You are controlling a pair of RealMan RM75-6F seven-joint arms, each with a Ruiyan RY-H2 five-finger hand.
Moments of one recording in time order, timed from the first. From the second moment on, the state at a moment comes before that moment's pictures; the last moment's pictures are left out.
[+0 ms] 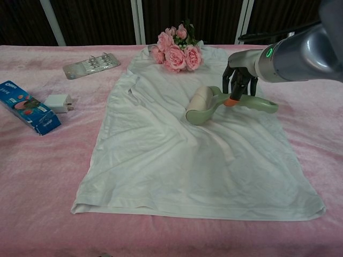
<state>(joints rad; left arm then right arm) -0.08 -1.07 -0.09 -1.74 1.31 1.44 0.11 1.14 -1.57 0.37 -1.51 0.06 1.00 -0.96</state>
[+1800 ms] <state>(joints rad) -0.08 -1.07 -0.09 -1.74 1.30 1.44 0.12 1.05 -1.33 0.19 -1.72 0.06 0.92 -0.85</state>
